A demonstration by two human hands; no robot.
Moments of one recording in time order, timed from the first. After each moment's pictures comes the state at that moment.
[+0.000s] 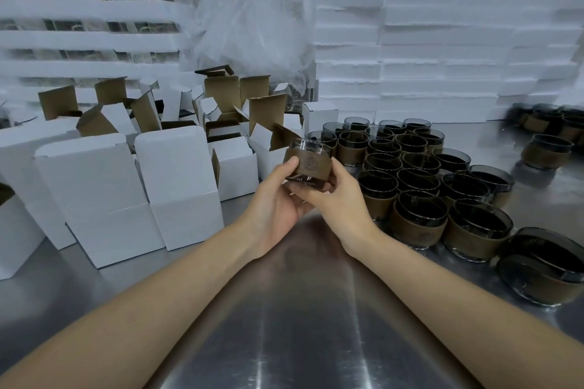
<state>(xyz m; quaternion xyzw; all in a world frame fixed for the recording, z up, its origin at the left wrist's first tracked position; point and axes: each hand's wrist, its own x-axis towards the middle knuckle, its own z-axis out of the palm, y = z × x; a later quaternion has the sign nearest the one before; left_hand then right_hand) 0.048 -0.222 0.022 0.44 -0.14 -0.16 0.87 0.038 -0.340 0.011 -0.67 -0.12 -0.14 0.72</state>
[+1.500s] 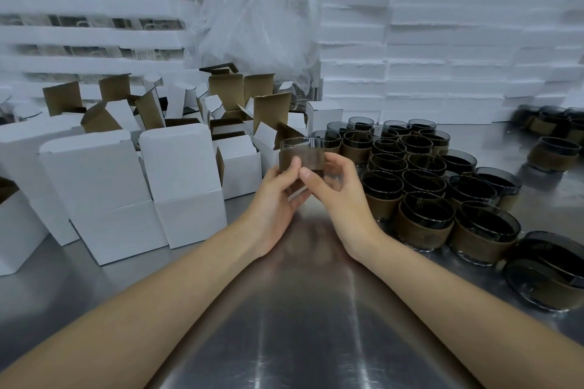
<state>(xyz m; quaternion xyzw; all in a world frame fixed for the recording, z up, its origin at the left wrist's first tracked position) 0.054 -0.219 0.018 0.50 -0.11 -0.09 0.85 0.035 -0.335 0.013 -0.66 -0.07 -0.14 0.74</state>
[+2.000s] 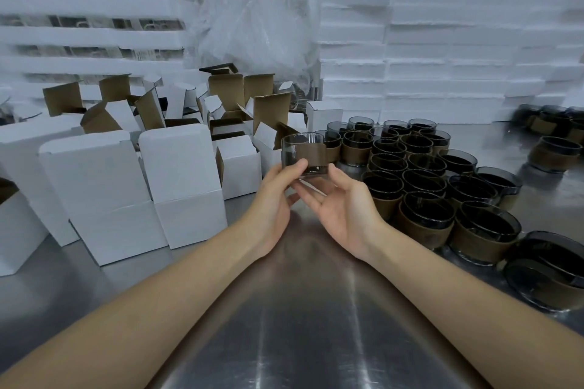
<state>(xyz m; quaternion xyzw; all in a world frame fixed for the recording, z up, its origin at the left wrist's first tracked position) 0.054 -0.219 0.017 0.53 -0.10 -0.06 0.84 0.035 -0.338 0.022 -0.34 -0.04 0.05 0.94</state>
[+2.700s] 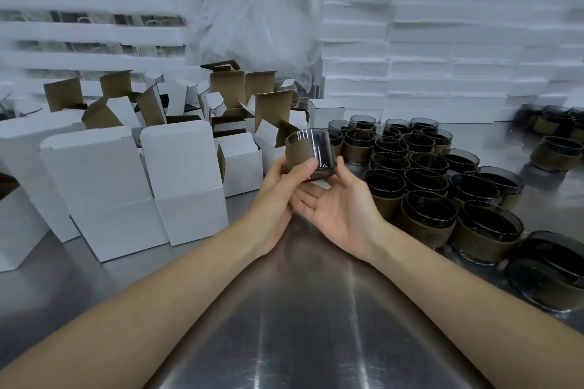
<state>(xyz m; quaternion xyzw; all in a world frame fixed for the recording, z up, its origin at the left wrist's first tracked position) 0.049 -0.220 0.017 0.55 -0.12 -0.08 0.83 0.037 -0.337 0.019 -0.35 -0.06 0.15 0.92</state>
